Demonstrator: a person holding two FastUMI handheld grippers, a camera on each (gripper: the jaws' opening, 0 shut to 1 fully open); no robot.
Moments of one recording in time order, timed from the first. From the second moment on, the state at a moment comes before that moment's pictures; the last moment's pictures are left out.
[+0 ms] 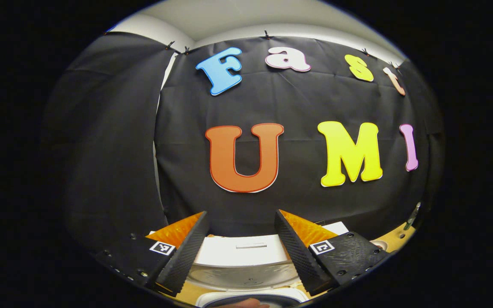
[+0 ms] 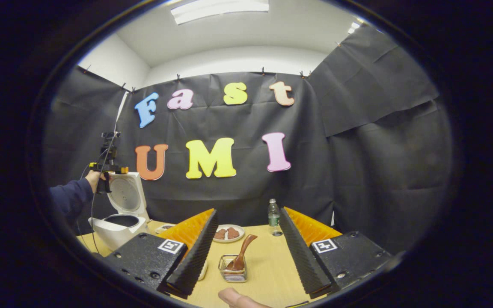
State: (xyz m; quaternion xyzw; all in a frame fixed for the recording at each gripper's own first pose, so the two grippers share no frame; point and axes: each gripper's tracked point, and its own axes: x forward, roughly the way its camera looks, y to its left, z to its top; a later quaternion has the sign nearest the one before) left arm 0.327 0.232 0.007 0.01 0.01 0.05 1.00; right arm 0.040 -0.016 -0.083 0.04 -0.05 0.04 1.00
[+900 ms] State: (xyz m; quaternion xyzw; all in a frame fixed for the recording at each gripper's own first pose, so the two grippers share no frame) left arm 0.213 0.215 -0.057 0.02 0.12 0.04 0.99; right arm -0.037 0.021 -0.094 0.05 -0.04 0.11 0.99
